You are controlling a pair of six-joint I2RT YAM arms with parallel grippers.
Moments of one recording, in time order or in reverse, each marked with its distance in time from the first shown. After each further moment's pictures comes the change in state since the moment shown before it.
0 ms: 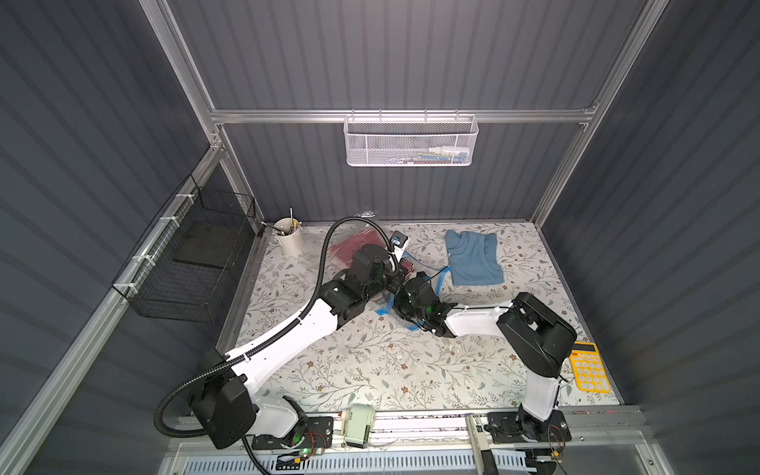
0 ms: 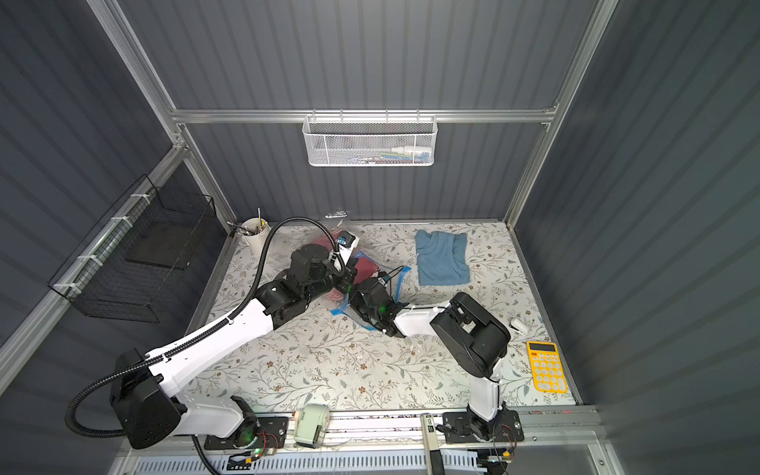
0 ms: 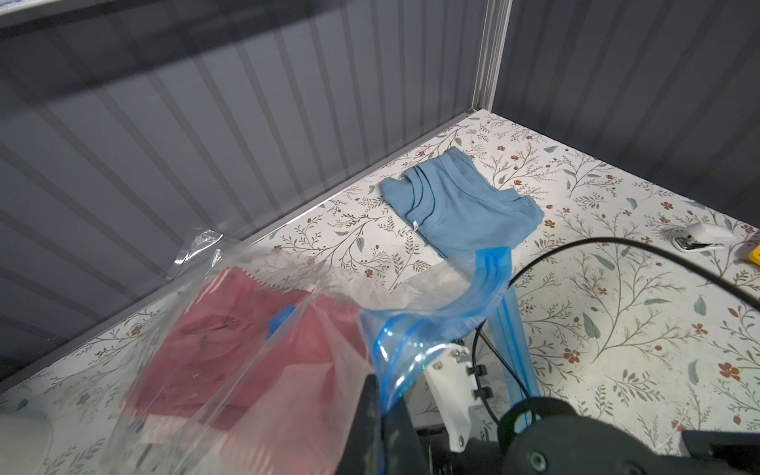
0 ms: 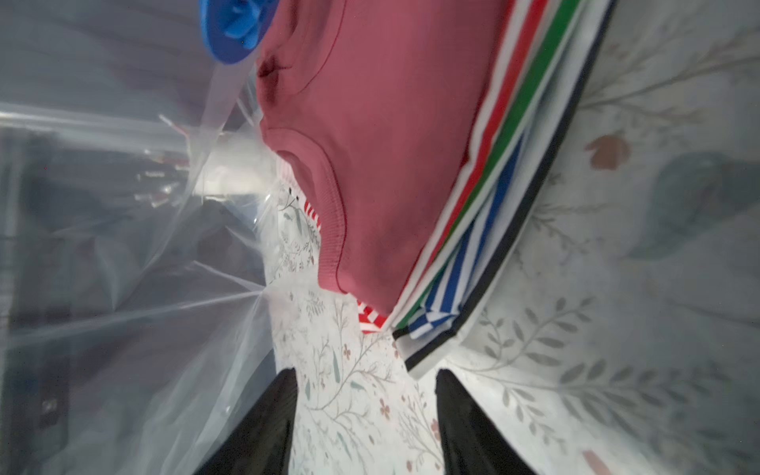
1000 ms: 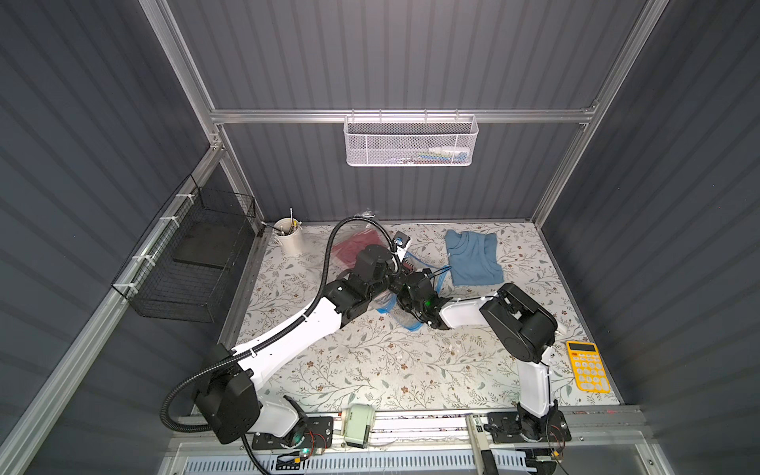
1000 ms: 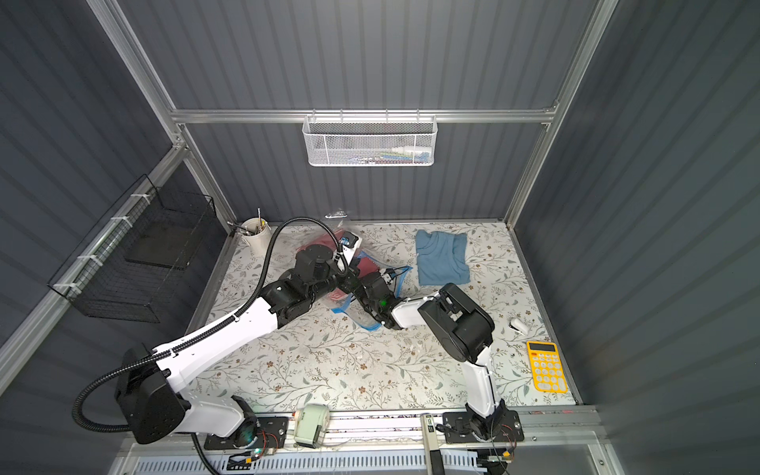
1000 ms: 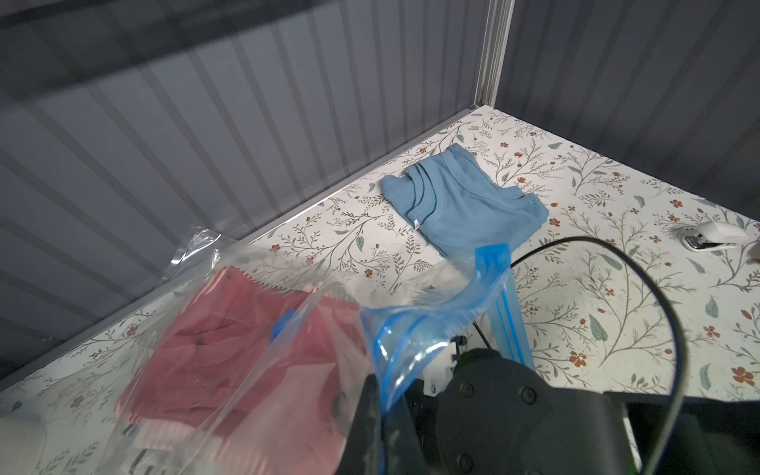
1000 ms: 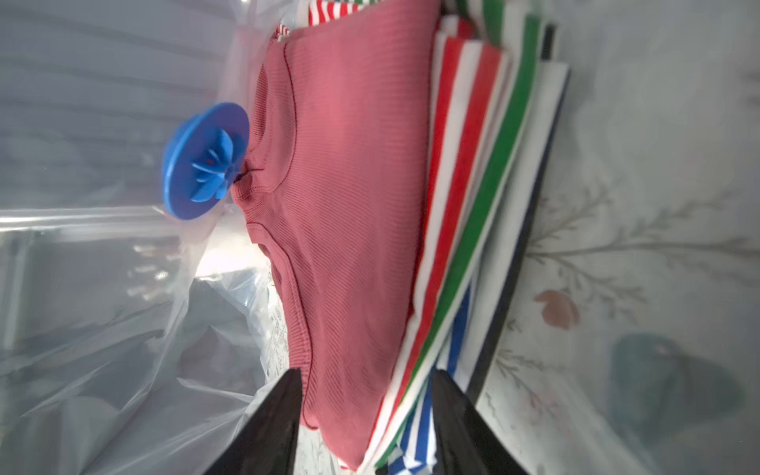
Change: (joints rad) left arm 0.003 0.031 0.000 0.025 -0.004 0.000; right arm -0.065 0.140 0.077 0.080 0.055 0.056
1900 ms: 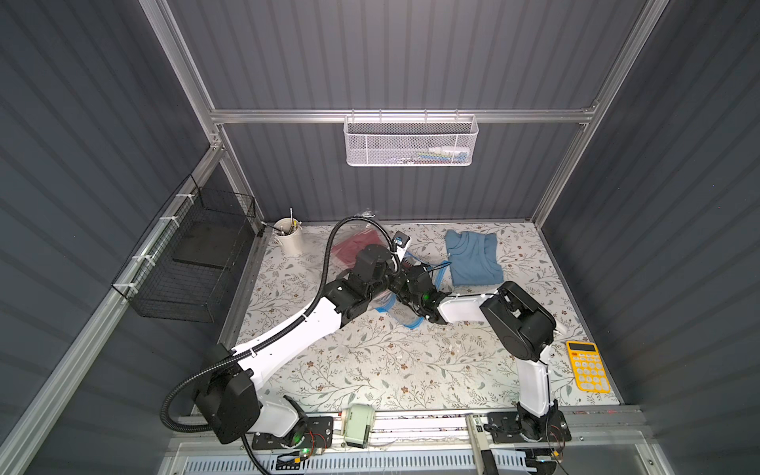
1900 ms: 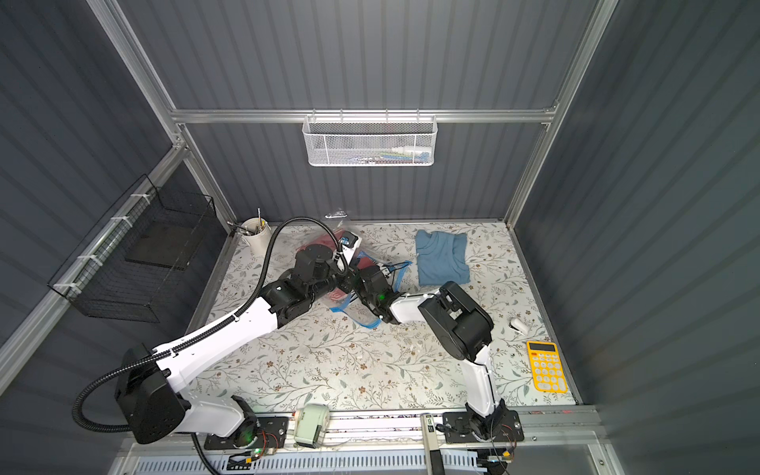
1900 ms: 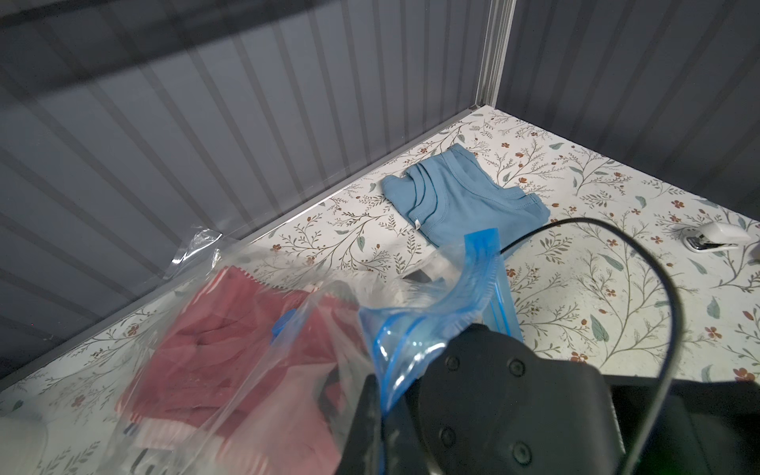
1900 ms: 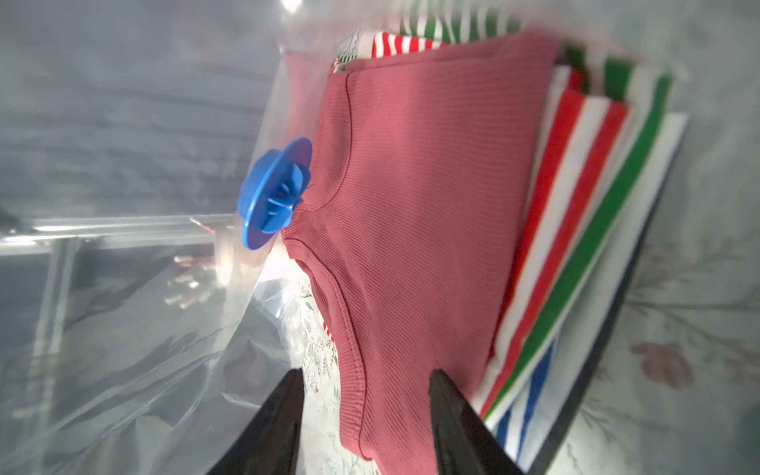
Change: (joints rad) left arm 0.001 0.000 0.000 0.000 0.000 0.000; right arm -0.010 0.016 0.067 0.000 0.000 0.003
